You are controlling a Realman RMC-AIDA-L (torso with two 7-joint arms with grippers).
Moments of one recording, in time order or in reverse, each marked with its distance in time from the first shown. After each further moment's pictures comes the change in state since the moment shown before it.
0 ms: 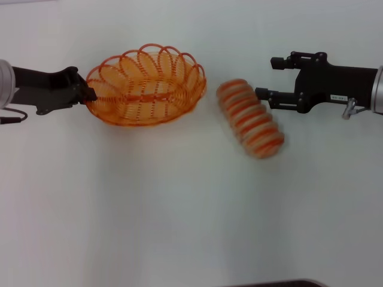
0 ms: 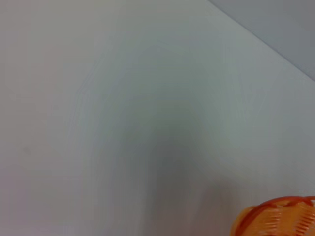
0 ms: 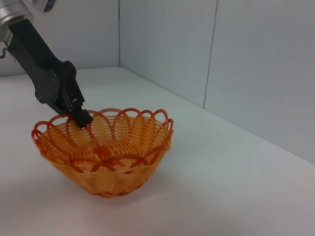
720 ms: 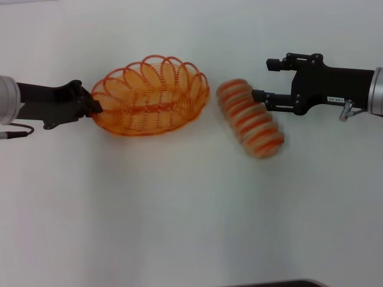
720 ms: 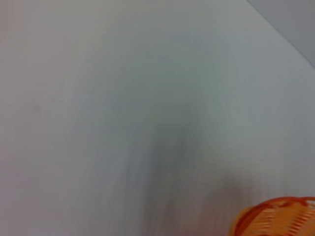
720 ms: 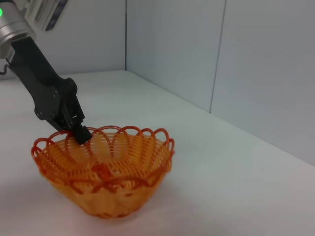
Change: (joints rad) left arm 0.038 0.000 0.022 -0.053 -0.055 -0.032 -0.001; right arm 0.007 -0.004 -0.006 0.022 0.013 -0.008 -0.024
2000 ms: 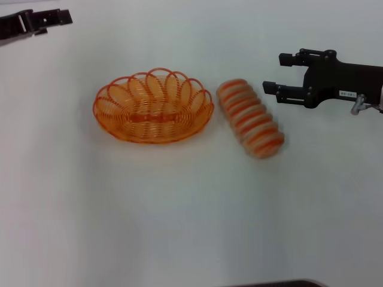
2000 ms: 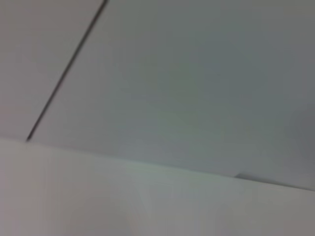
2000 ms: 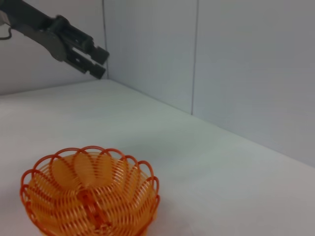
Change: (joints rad) left arm 0.031 0.030 -0.174 0.096 -0.284 -0.042 0.610; right arm -0.010 -0.016 0.034 0.004 0.011 -0.011 0.064
